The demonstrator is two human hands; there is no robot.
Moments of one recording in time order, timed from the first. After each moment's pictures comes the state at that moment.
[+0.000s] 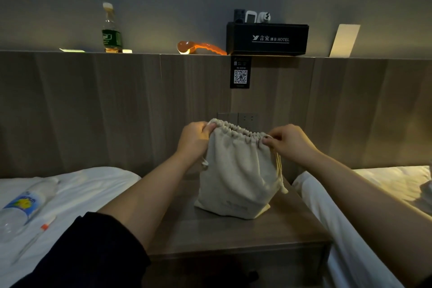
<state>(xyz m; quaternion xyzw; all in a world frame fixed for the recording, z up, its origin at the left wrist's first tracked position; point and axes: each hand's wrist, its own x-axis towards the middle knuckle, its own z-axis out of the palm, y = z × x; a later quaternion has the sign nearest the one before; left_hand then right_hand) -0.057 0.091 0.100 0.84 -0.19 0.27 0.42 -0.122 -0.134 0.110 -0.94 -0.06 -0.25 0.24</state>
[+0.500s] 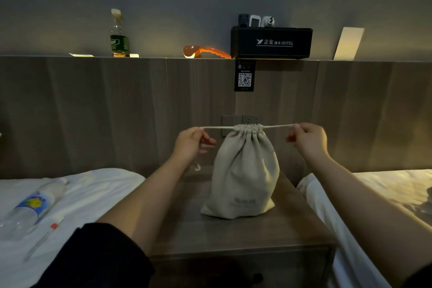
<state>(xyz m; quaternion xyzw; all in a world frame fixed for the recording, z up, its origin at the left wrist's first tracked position) -0.056 0.110 0.088 0.71 -0.13 0.11 0.68 -0.108 -0.151 0.101 -0.78 0.10 -0.37 0.49</state>
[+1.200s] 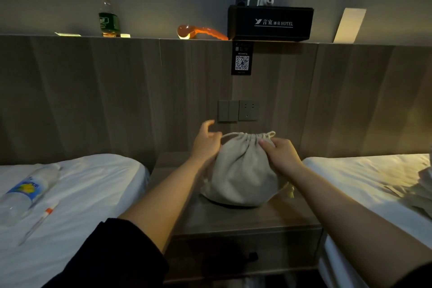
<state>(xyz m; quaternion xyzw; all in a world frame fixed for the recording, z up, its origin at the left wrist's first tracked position) -0.067 0.067 0.057 0.78 -0.08 0.10 0.61 -0.120 -0.111 0.049 -0.86 0.02 -0.22 0.47</state>
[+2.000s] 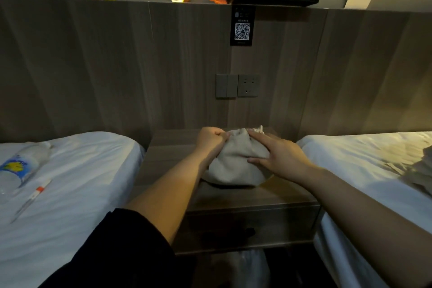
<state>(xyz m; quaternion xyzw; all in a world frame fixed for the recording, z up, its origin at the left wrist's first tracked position) -0.063 0.052 0.008 0.82 -0.08 0.00 0.56 -0.134 -0.129 0.007 -0.97 -0.14 -0.17 0.12</state>
